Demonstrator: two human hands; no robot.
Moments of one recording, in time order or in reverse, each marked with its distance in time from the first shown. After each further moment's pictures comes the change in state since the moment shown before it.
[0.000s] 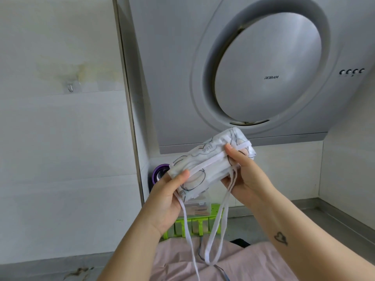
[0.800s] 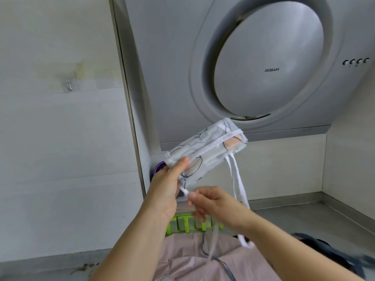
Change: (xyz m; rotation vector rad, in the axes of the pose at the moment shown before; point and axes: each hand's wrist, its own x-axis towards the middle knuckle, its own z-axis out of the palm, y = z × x) left_hand 0.010 0.004 0.011 0.245 0.244 -0.002; right_hand -0.013 0.061 -0.023 -0.895 -0.449 -0.022
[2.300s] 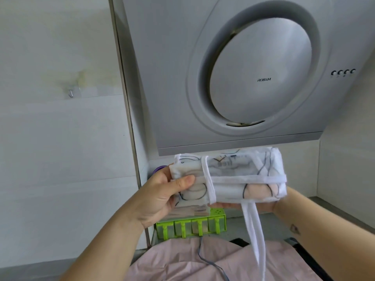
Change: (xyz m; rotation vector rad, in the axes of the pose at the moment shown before) left_hand -0.024 0.024 -0.016 0.019 -0.573 -0.047; right_hand -0.015 -0.007 -0.092 0.495 0.081 0.266
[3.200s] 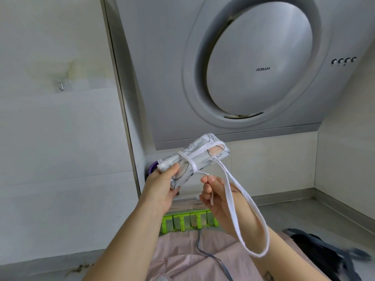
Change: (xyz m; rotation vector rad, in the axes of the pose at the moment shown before) left_hand 0.049 -0.035 -0.010 -0.147 0.686 0.013; right_hand 0.005 0.048 0.078 0.408 0.109 -0.327
